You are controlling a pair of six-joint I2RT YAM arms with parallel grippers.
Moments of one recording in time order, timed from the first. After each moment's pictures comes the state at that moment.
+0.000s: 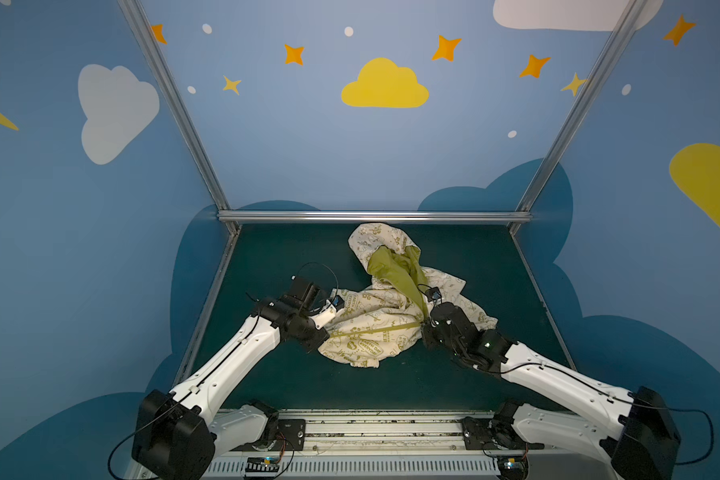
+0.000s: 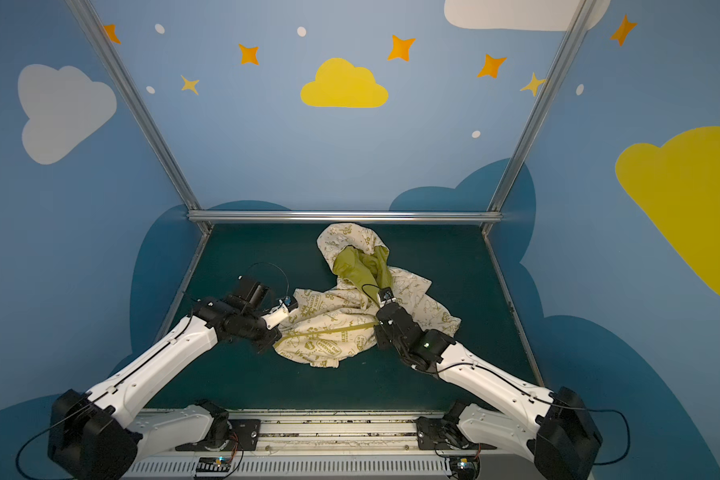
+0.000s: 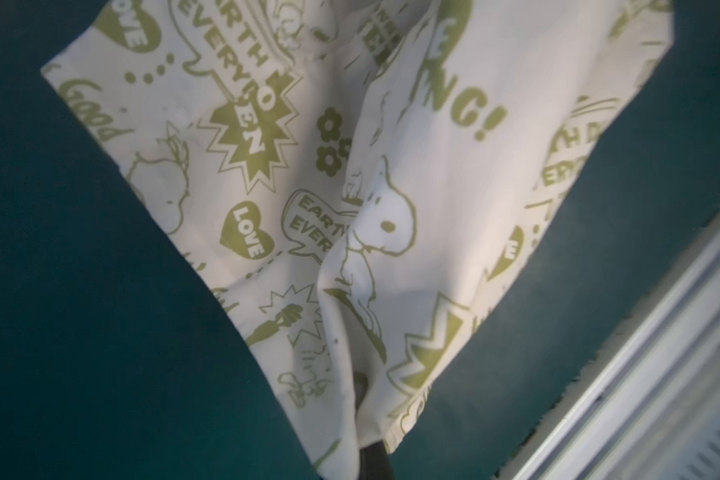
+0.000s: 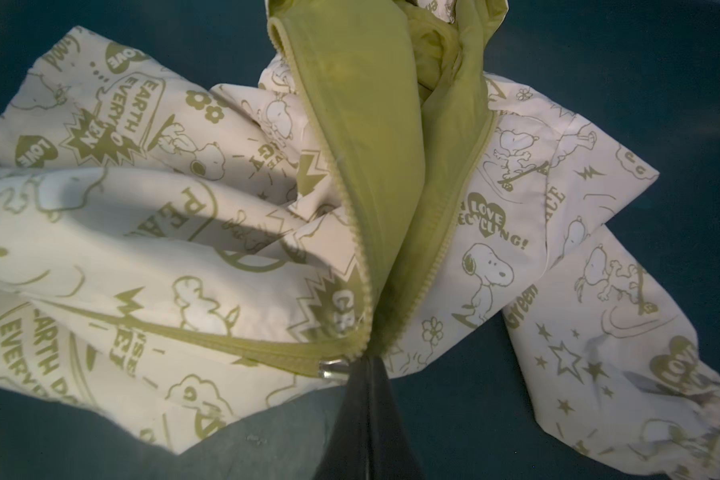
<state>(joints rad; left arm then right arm) -0.42 1.19 0.91 -0.95 0.10 0.43 0.86 1.09 0.68 -0.38 0.36 0.35</state>
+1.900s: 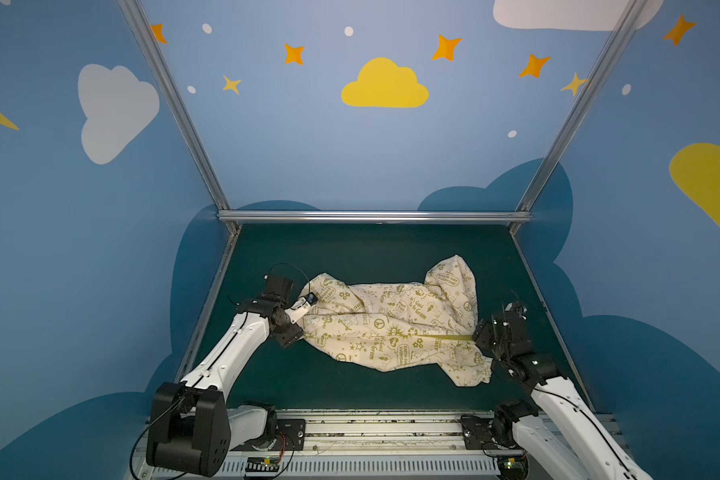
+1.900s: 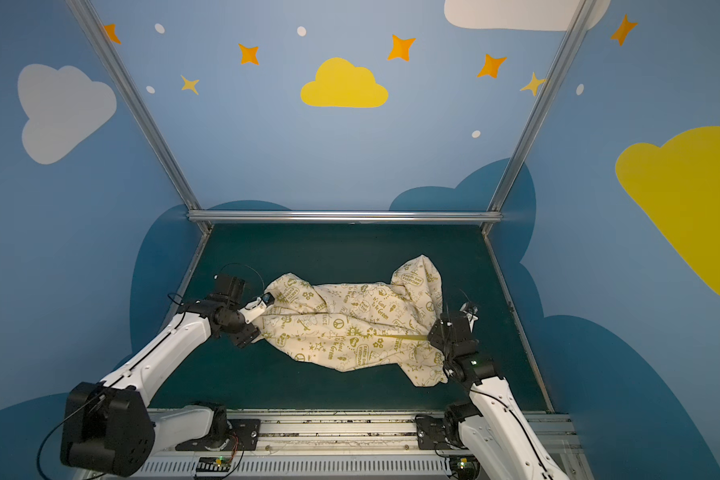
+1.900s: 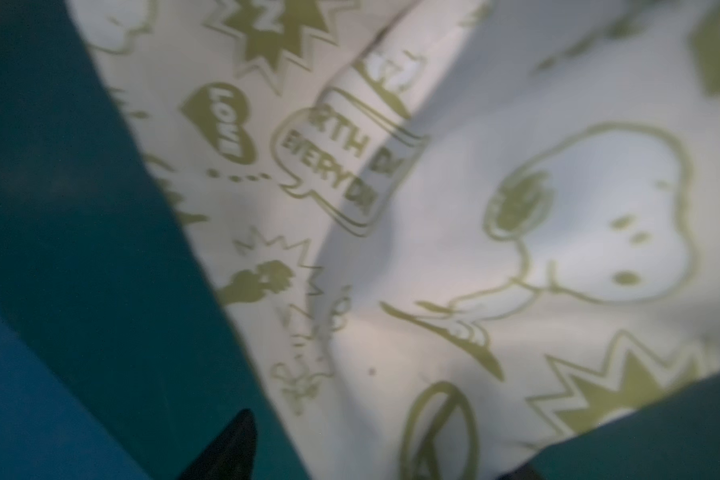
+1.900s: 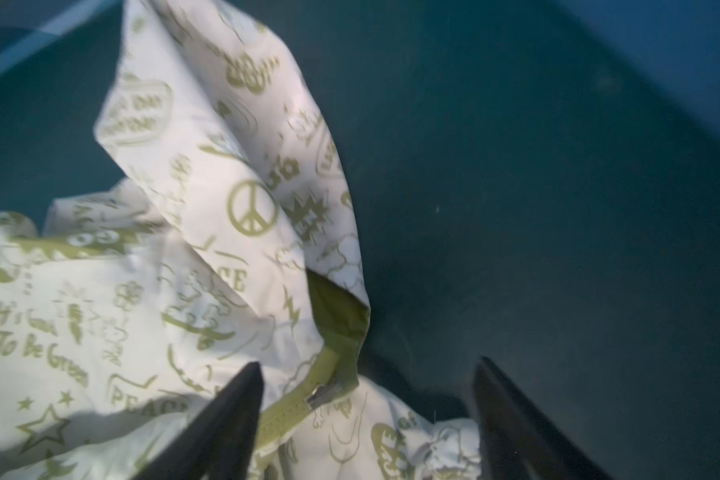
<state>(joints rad) -0.14 1.24 0.84 -0.77 -0.09 0.70 0.28 0.69 0.51 -0.60 0.36 0.59</state>
